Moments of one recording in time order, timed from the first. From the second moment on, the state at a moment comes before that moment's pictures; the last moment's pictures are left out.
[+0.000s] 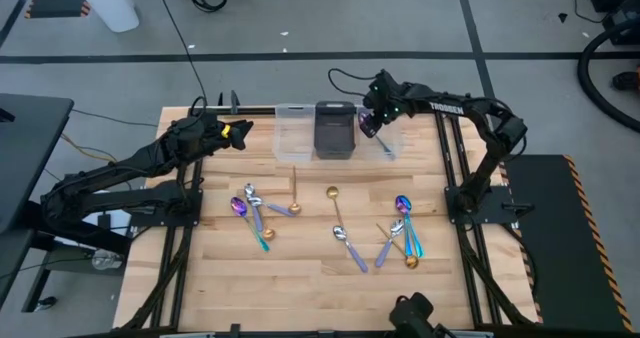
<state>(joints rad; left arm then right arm) 0.44 0.70 0.61 -0.16 -0.31 -0.72 -0.79 1.70 1.17 -0.54 -0.10 0.01</state>
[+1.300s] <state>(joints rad) 0.43 0.70 0.61 -0.26 -0.02 -0.72 -0.37 1.70 1.36 -0.83 -0.04 0.62</state>
